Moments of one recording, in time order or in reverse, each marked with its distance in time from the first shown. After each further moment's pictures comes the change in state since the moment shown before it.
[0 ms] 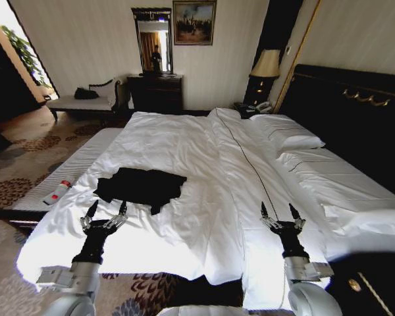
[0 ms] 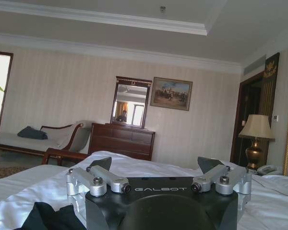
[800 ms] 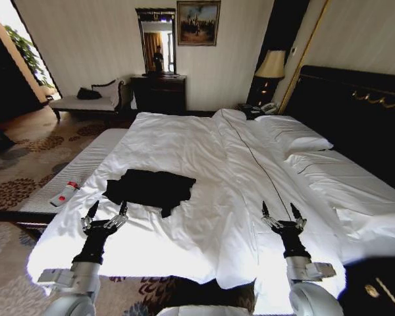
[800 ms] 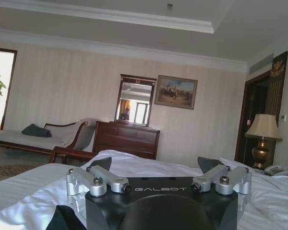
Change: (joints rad) left arm 0.003 0.008 -0.002 -0.006 -0.010 0.017 -0.008; right arm -0.001 -0.002 0.002 -0.003 0.007 0.003 0.003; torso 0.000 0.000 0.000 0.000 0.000
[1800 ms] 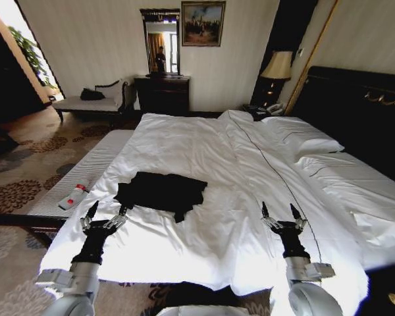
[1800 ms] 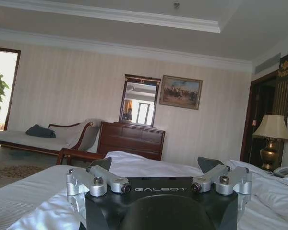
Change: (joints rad) left arm 0.002 0.003 -0.005 0.001 -0.004 0.002 -0.001; right arm 0.001 0.009 -0.004 0.001 -0.005 0.000 -0.002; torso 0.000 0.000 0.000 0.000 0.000
